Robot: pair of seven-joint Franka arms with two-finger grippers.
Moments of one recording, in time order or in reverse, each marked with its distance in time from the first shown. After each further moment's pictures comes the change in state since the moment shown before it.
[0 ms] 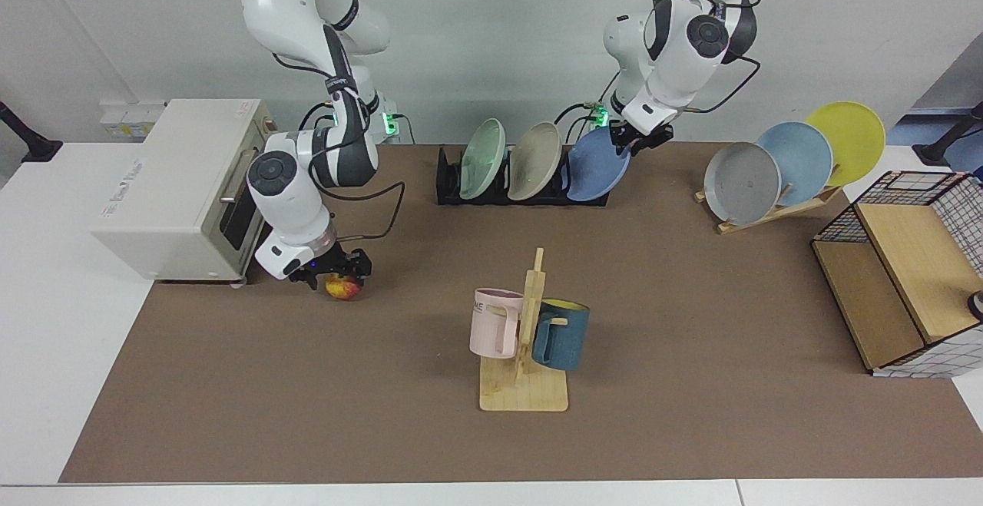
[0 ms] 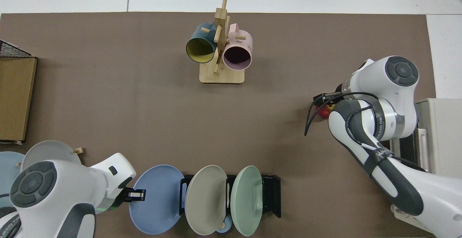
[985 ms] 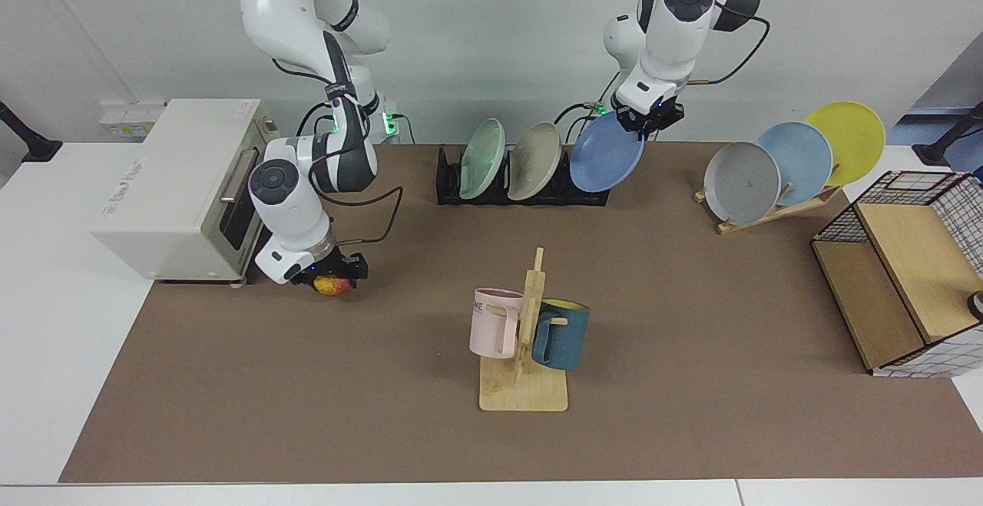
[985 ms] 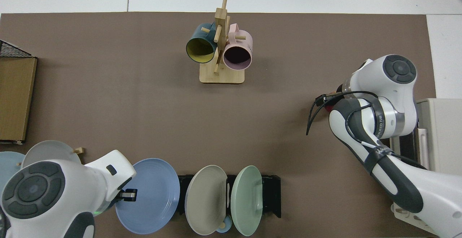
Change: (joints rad) left arm 0.004 -0.013 -0.041 0.167 0.184 -0.155 -0.100; right arm -0.003 0.004 -0.004 0.019 -0.022 -0.028 0.000
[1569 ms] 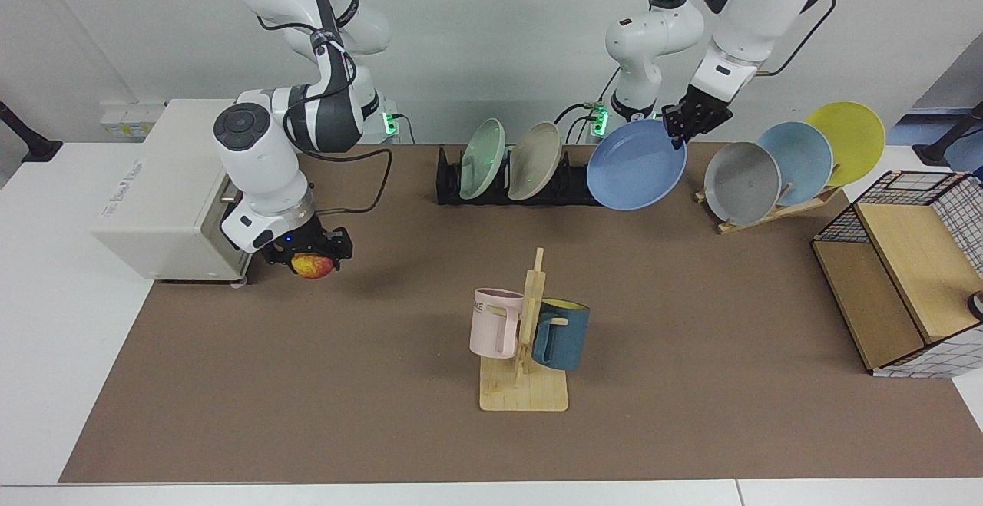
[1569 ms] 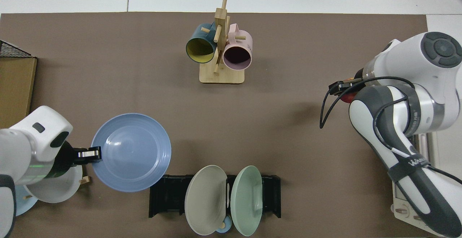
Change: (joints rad) left arm 0.197 0.114 0.029 0.210 -0.139 0.064 0.004; right arm -0.005 -0.096 0.002 0.128 -0.001 -0.178 -0.001
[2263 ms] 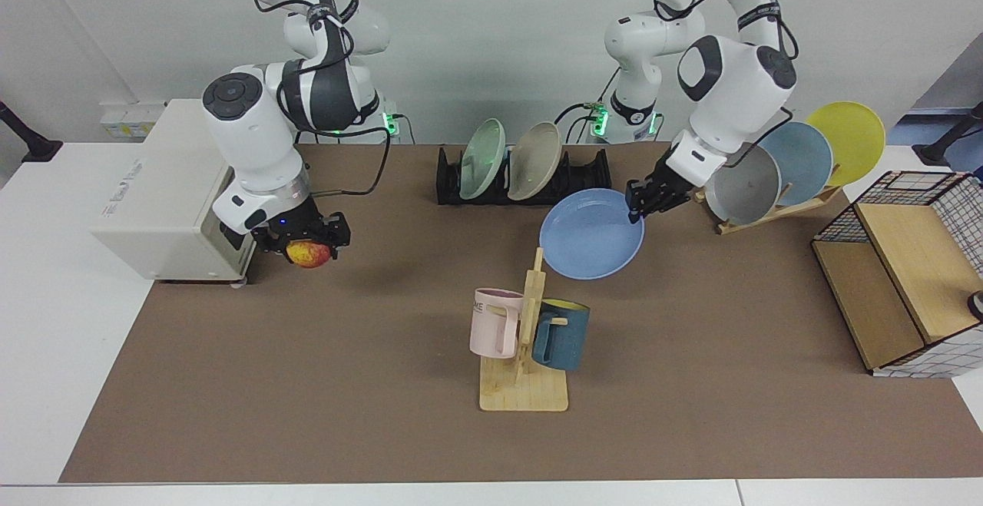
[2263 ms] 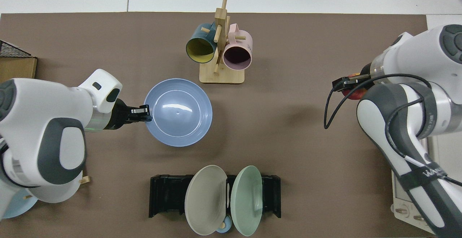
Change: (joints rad) left arm -0.097 0.335 -0.039 0.048 -0.179 0.375 0.014; right arm -0.005 -0.039 0.017 0.040 0.008 -0.046 -0.003
